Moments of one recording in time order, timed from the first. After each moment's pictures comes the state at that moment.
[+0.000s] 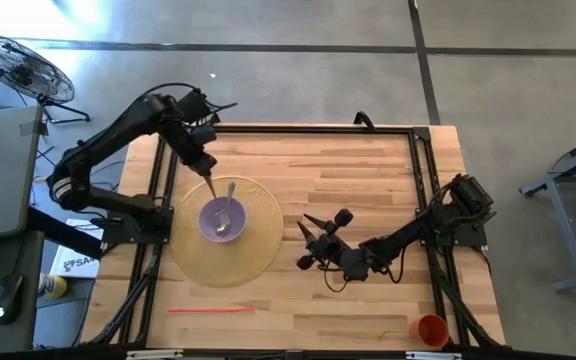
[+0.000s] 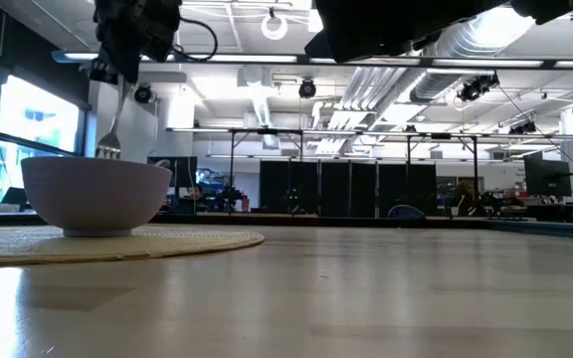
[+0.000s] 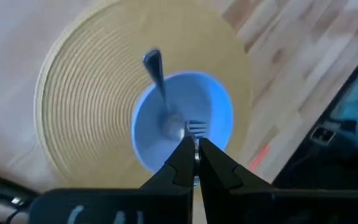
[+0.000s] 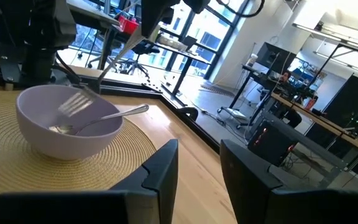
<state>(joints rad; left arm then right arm) 0.74 1.26 1.35 -1.47 0.45 -0.09 0.48 1.80 0.90 0.82 1.22 -0.29</state>
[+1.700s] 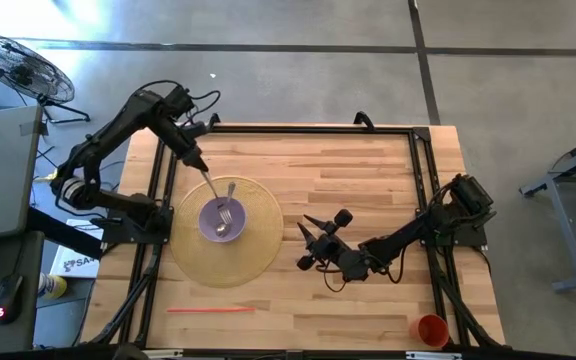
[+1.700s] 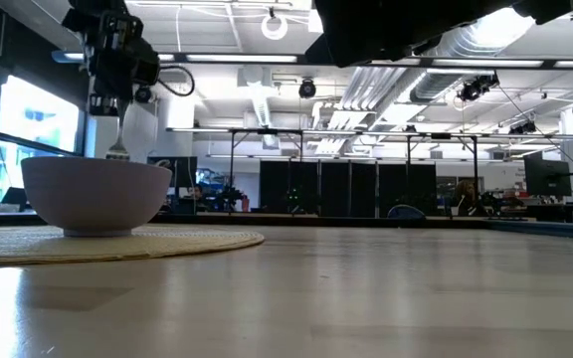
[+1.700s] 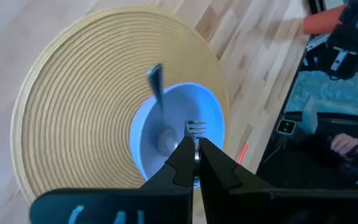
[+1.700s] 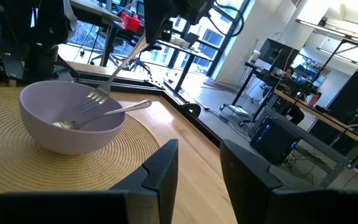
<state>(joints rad) 1.06 1.29 1.18 -1.44 0.72 0.34 0.48 1.80 0.90 0.77 1.22 -0.24</state>
